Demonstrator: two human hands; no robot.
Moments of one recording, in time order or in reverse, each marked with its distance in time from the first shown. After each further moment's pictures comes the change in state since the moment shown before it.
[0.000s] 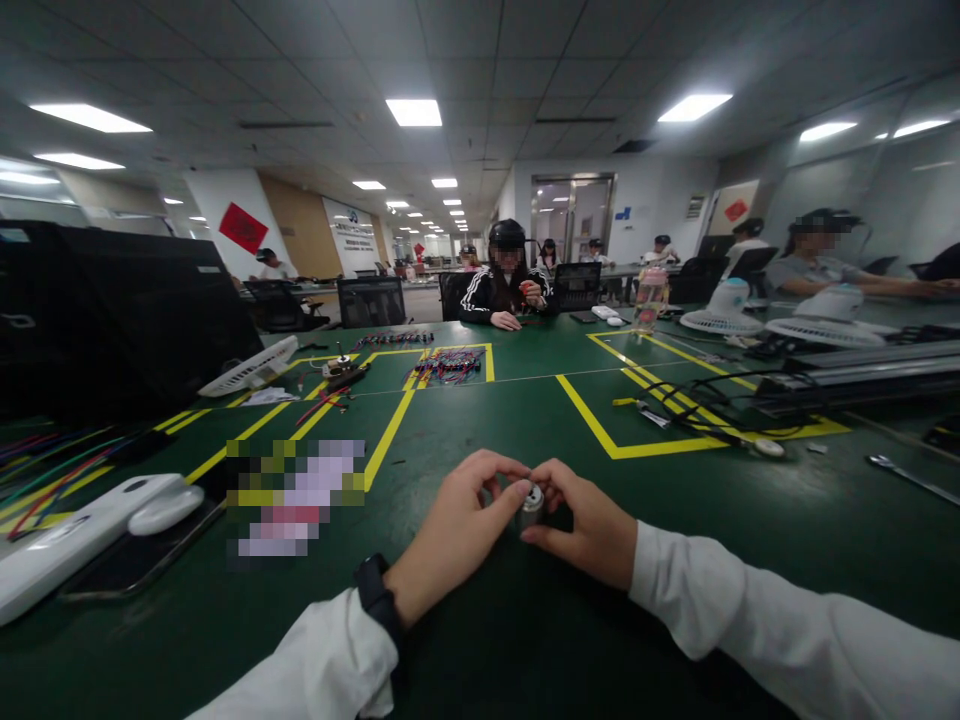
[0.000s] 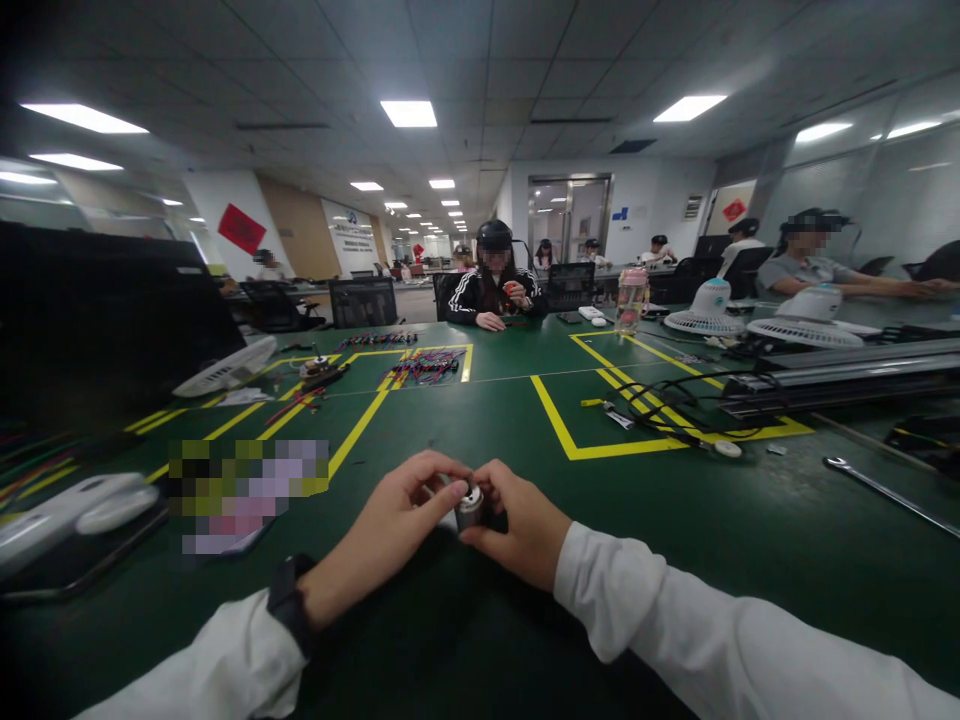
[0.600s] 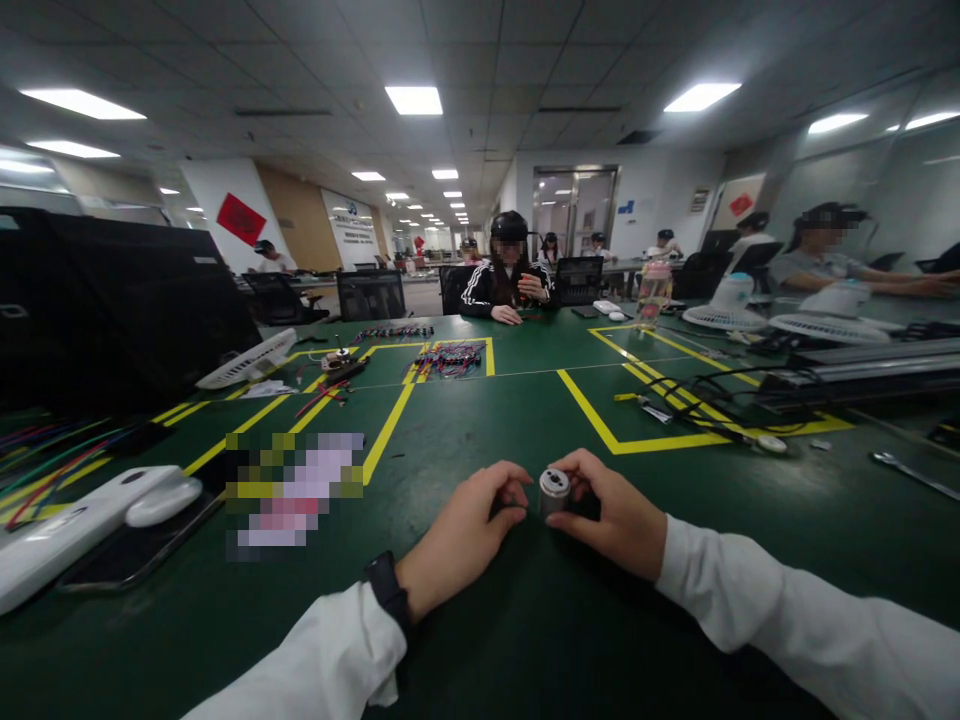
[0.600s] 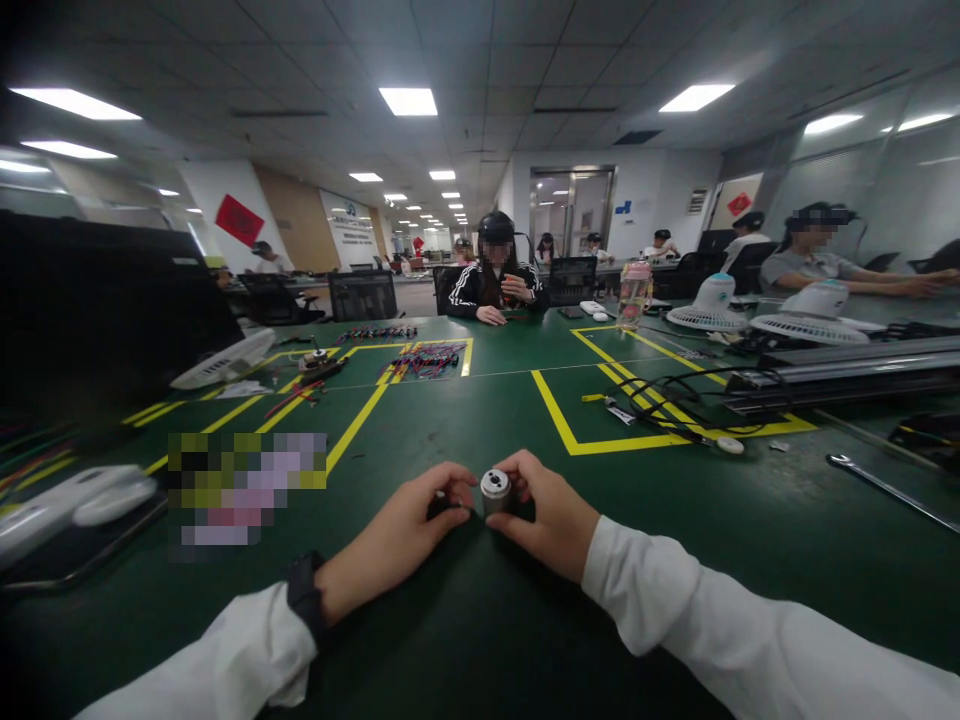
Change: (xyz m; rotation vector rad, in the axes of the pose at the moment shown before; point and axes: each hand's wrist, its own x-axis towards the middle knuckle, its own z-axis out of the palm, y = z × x) left_hand -0.004 -0.026 0.010 0.058 -0.162 0.062; right_hand -0.014 0.013 -0.021 -0.097 0.047 0.055
